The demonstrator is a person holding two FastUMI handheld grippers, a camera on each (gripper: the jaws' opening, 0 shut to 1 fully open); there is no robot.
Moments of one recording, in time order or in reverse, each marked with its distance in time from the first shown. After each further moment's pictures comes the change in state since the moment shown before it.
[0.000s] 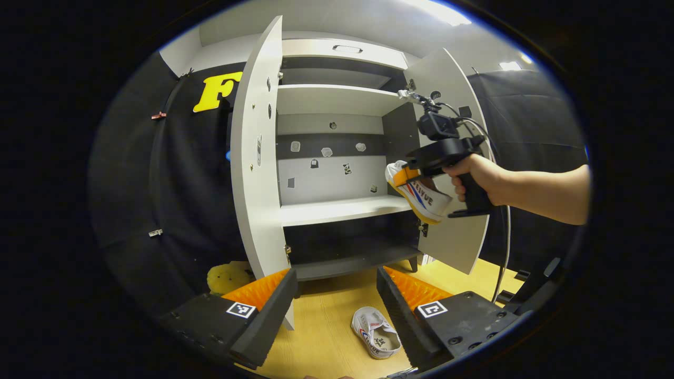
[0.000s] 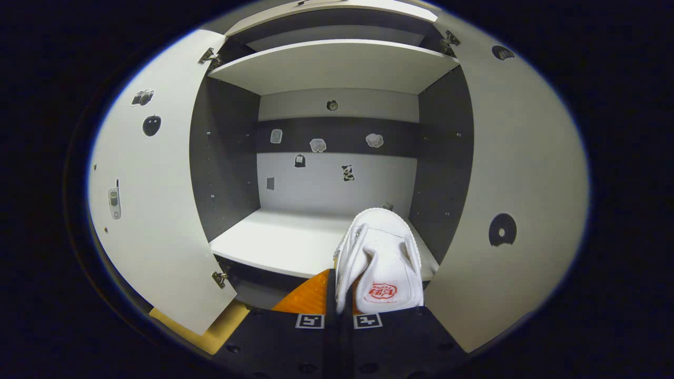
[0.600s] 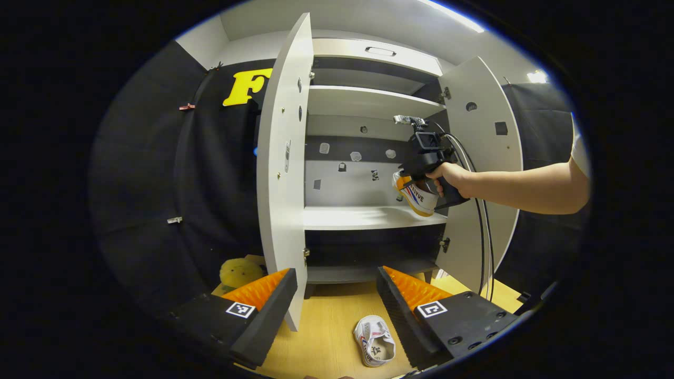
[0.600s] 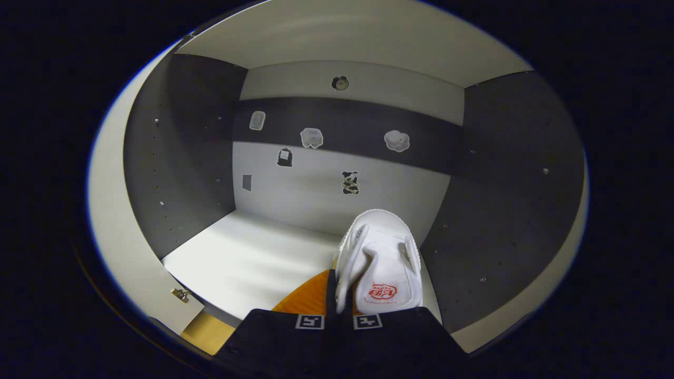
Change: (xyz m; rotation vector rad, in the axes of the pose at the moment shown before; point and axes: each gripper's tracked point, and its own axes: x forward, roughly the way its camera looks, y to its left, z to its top) left arm 0.008 0.023 0.017 -0.090 0.007 0.179; right arm 0.151 -0.011 0.024 -0.143 0.112 0.020
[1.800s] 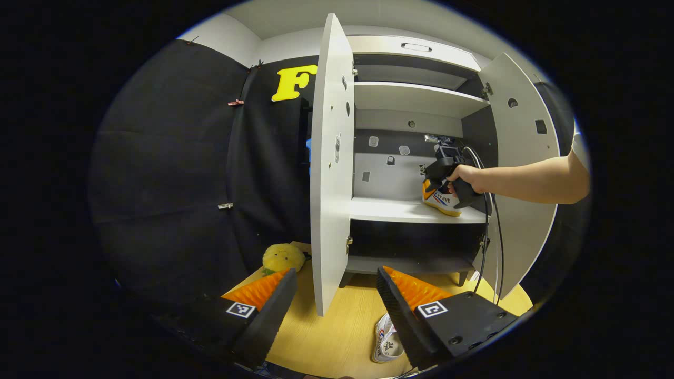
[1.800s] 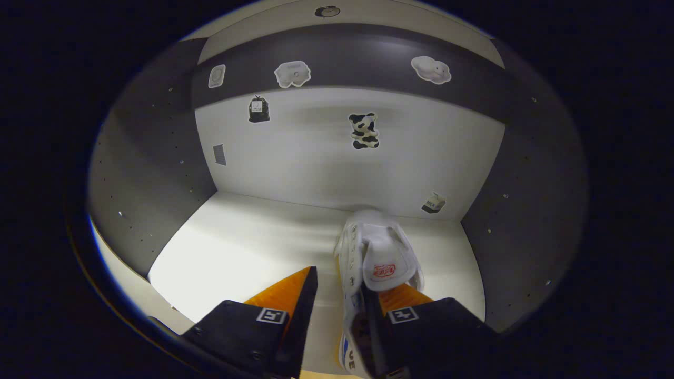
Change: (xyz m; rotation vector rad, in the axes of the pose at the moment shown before) left arm -0.033 0.025 -0.019 -0.042 0.052 0.248; right arm 0.066 0.033 -0.037 0.161 0.244 0.085
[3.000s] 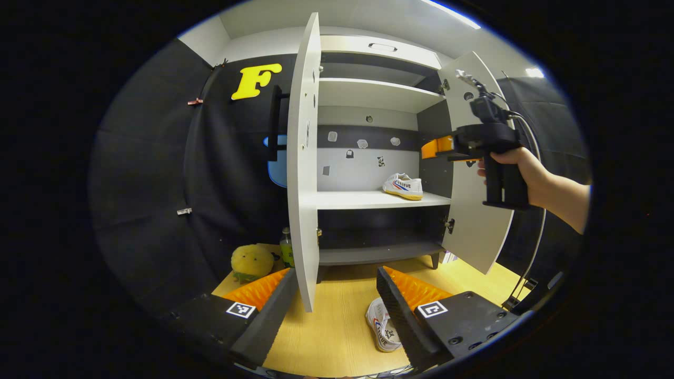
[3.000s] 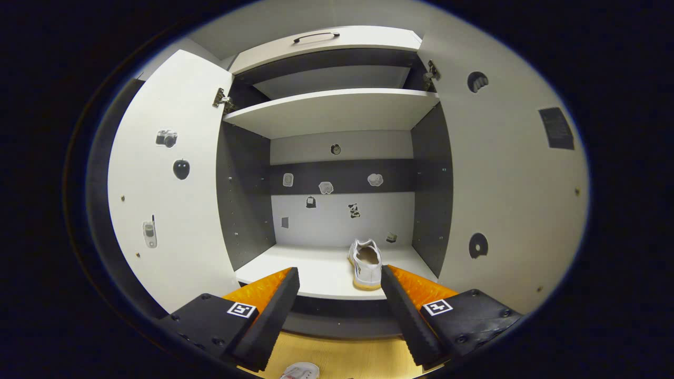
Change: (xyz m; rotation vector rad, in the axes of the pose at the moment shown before) left arm 0.001 -0.005 -0.042 0.055 -0.001 -0.275; right arm -0.292 0.020 -0.083 0.032 -0.582 -0.032
